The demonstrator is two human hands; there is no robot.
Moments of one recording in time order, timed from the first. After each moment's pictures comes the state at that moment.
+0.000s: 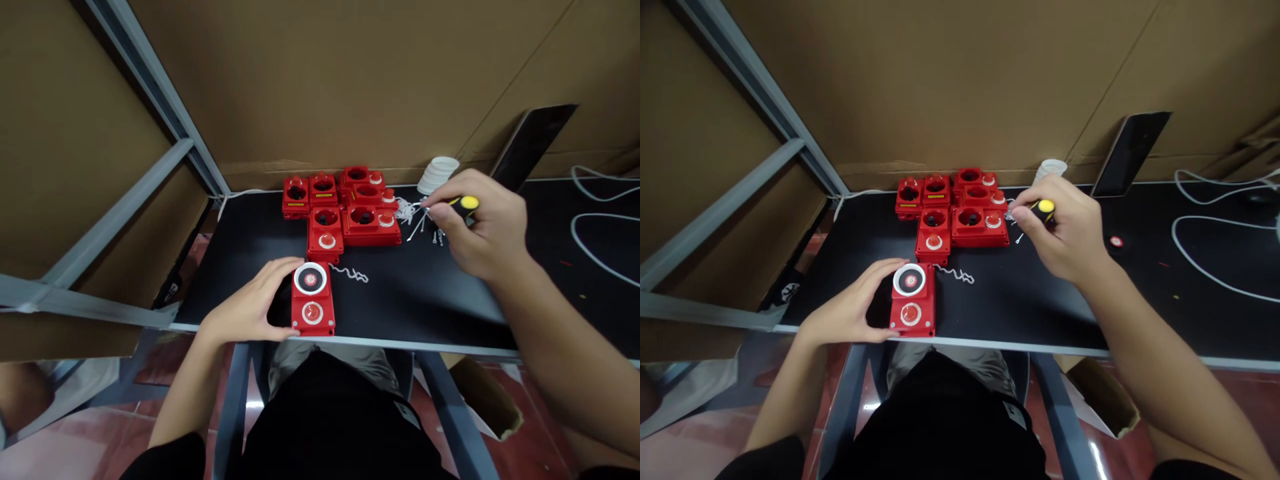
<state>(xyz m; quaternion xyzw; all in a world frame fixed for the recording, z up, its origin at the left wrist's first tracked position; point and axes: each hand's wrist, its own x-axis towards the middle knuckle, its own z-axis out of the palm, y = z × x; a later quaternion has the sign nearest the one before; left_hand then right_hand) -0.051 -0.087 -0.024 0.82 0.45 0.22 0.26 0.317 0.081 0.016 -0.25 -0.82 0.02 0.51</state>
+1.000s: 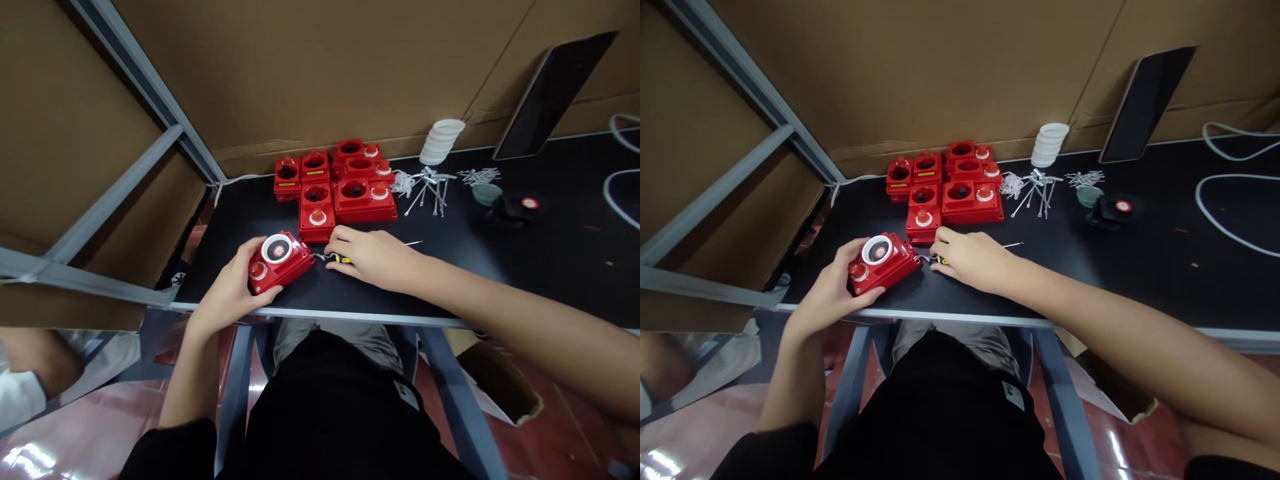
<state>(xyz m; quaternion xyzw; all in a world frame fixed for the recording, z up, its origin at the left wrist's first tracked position) -0.043 -0.117 -0.025 0.72 0.63 0.24 0.13 0.252 0.033 -0.026 -0.25 -0.97 0.07 0.04</state>
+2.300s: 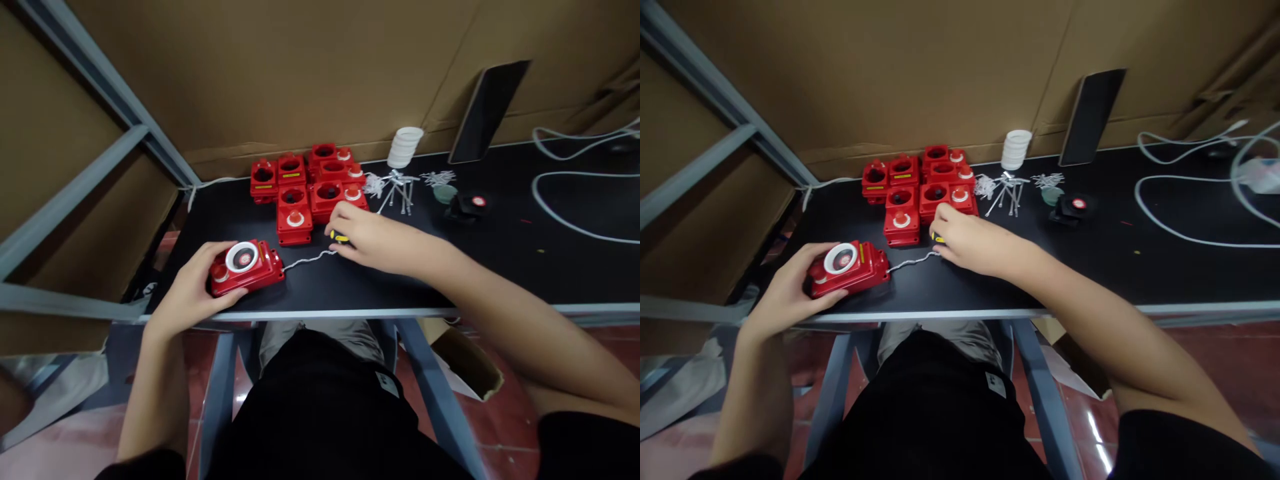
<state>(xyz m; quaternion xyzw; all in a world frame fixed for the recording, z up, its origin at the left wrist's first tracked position) -0.072 -0.106 -0.016 0.76 0.59 0.24 0.10 0.289 0.055 -0.010 -0.24 -0.96 0.12 0.11</state>
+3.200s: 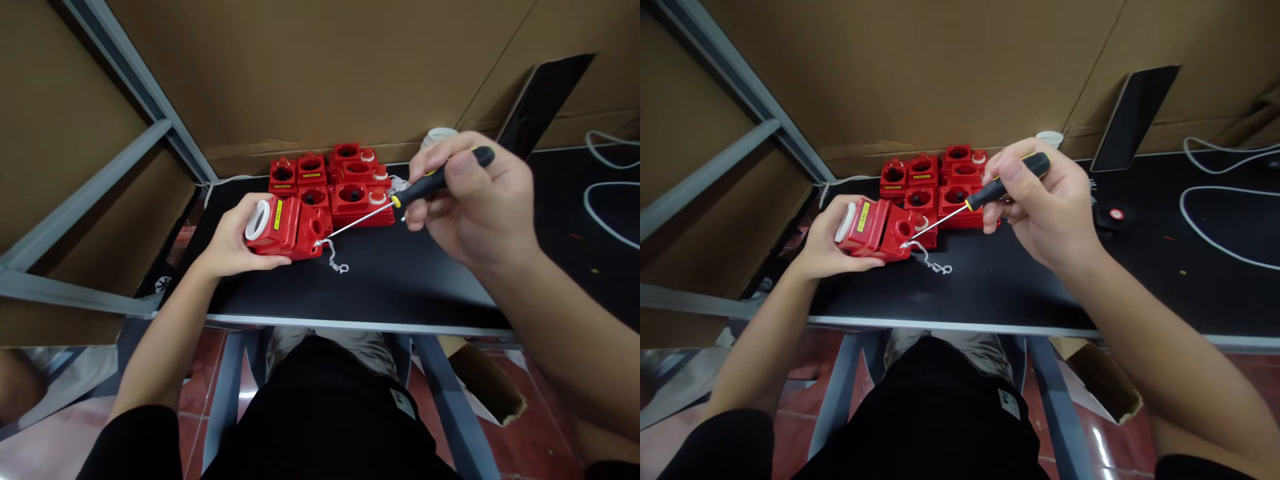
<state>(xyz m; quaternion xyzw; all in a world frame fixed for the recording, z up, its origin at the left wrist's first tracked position) -0.056 -0.021 -0.003 0.79 0.49 0.36 0.11 0.290 0.052 0.022 -0.16 -0.59 0.54 0.59</state>
